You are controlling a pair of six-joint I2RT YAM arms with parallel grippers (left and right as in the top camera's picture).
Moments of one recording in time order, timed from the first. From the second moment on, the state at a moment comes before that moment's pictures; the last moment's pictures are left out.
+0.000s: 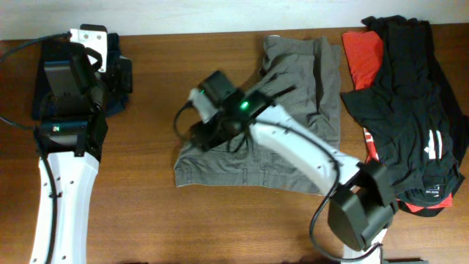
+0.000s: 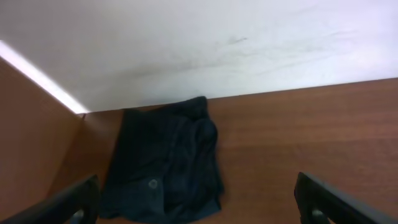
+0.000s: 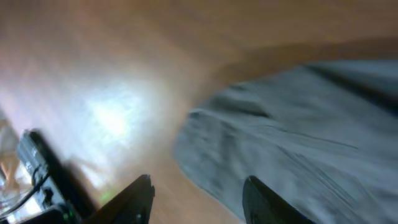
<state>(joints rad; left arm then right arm) 0.03 1.39 1.39 -0.46 -0.15 0.21 0.66 1.96 1.72 -0.87 -0.38 0.22</state>
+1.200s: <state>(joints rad) -0.62 2.34 1.84 -0.12 0.27 0.47 -0.23 1.92 1.83 -1.13 -0.29 0.12</state>
